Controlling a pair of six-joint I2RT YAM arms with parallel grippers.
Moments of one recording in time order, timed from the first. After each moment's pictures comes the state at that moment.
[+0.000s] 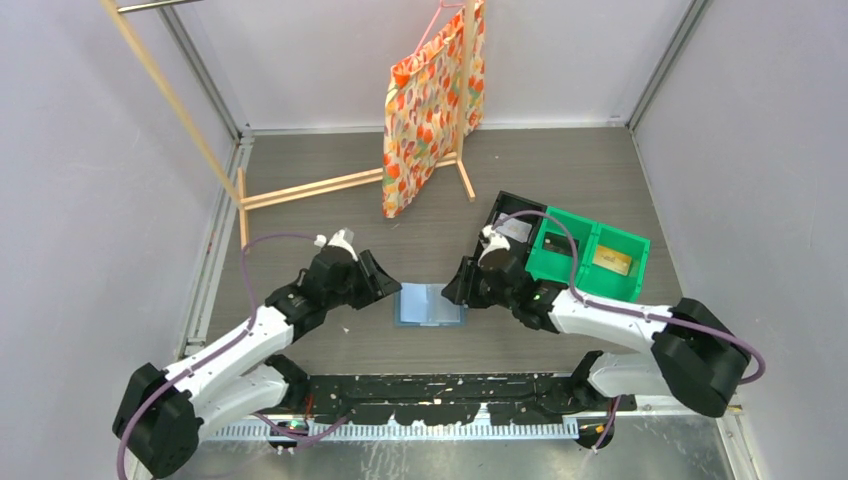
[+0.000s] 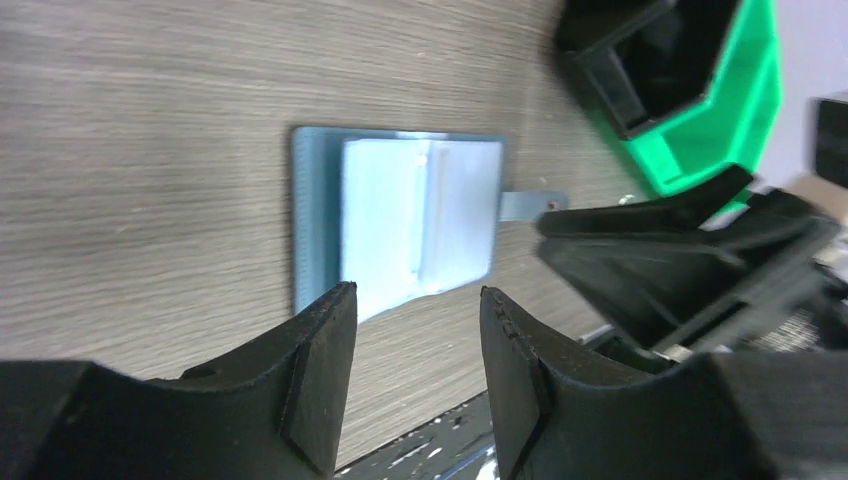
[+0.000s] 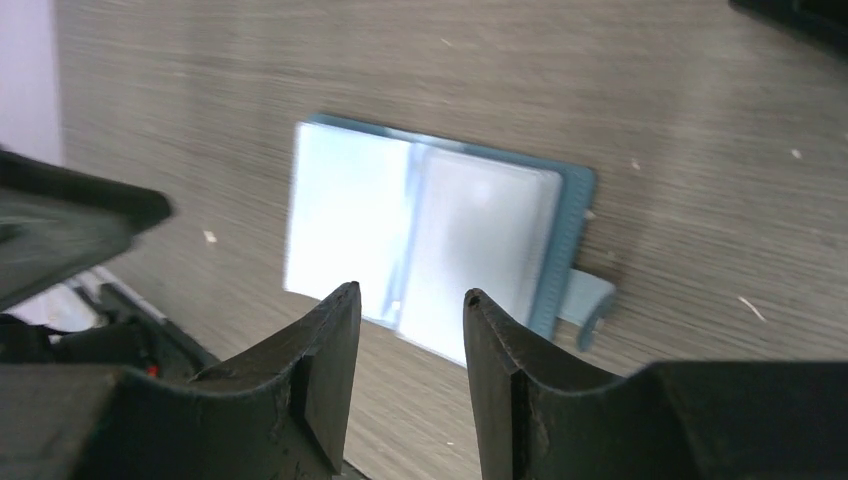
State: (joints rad) left arm -0.63 0.93 0.48 -0.24 0.06 -0.99; right arm 0.85 1.22 0.53 0.09 0.03 0.85
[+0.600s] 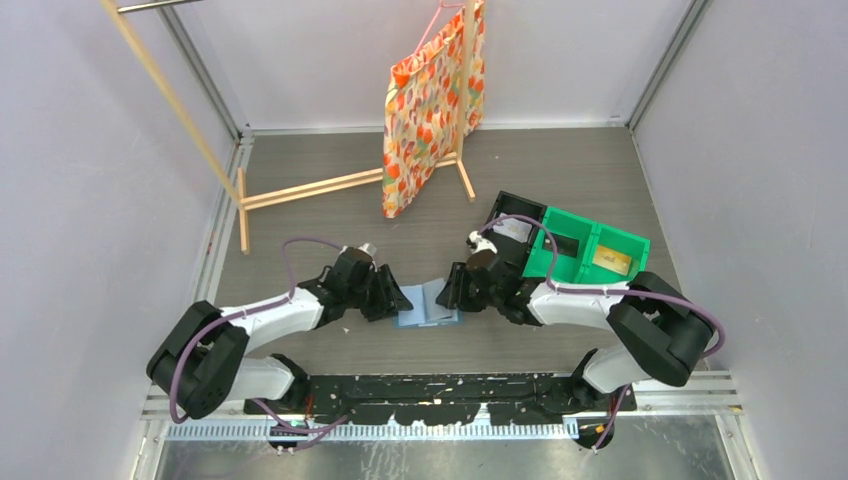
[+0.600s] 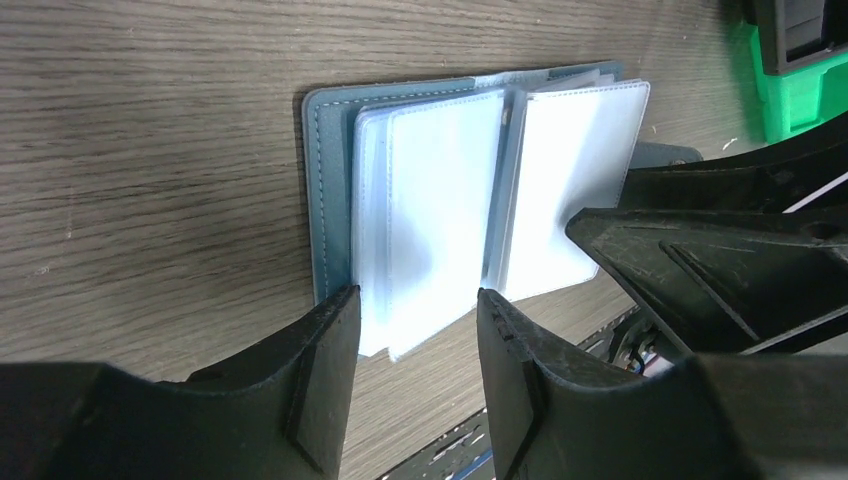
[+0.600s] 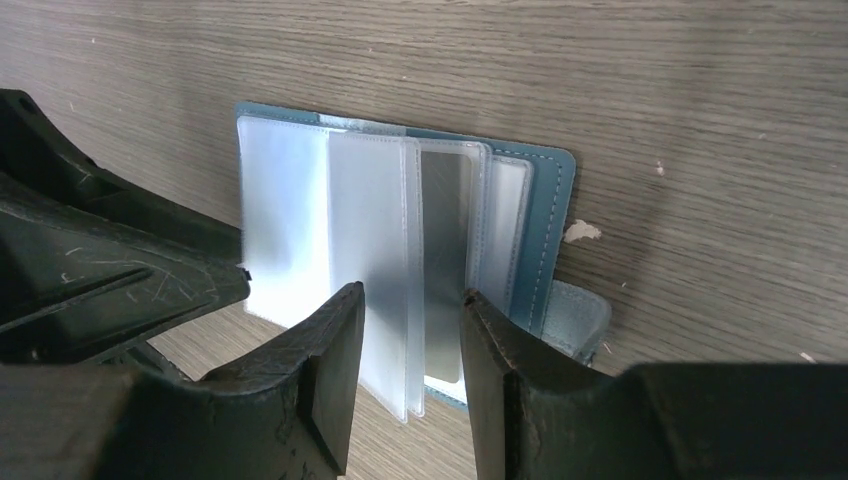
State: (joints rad) left arm -0.63 1.27 0.46 -0.03 0.25 -0.97; right arm 0.84 1.45 0.55 0.16 -0.02 0.86
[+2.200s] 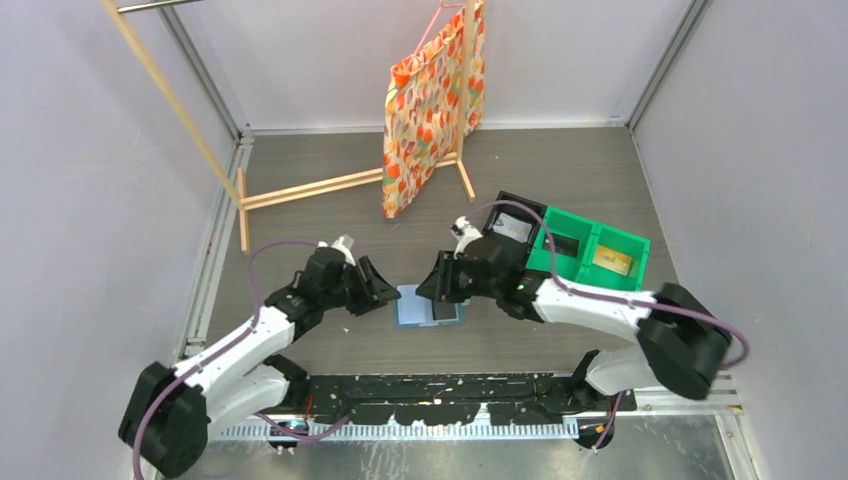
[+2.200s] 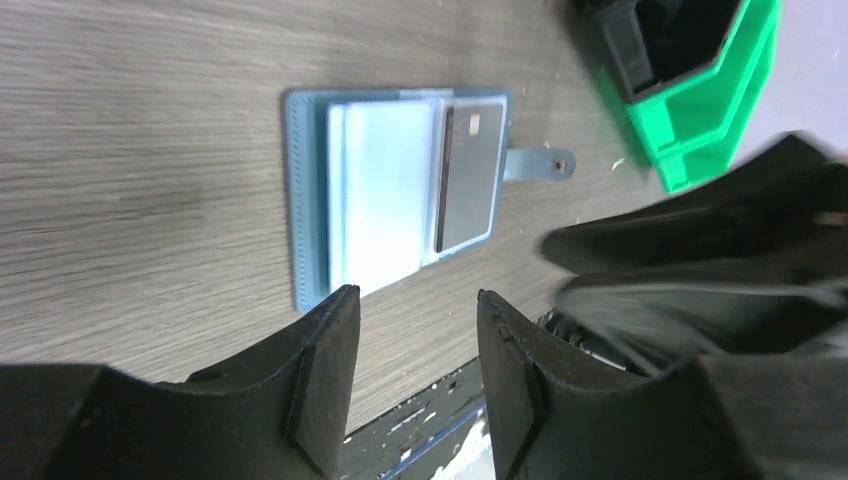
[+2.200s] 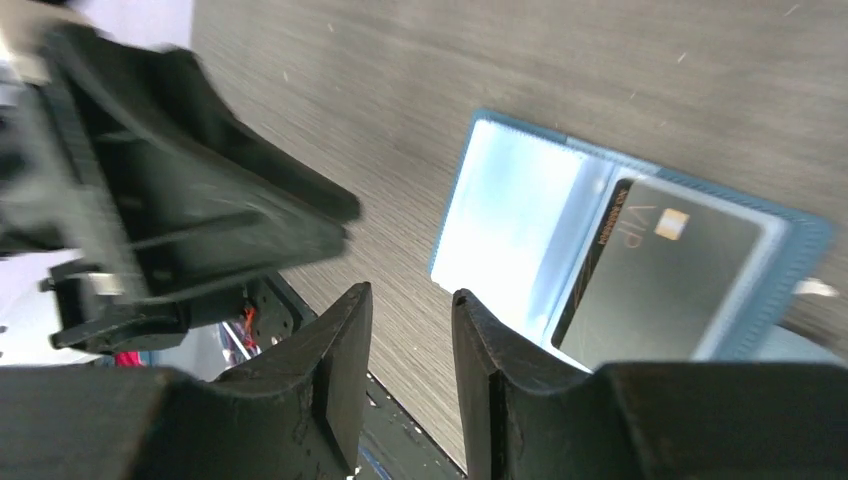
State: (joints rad) left arm -0.51 0.91 0.43 -0.20 0.27 -0.98; right arm 0.89 1.43 0.67 0.18 -0.17 0.86
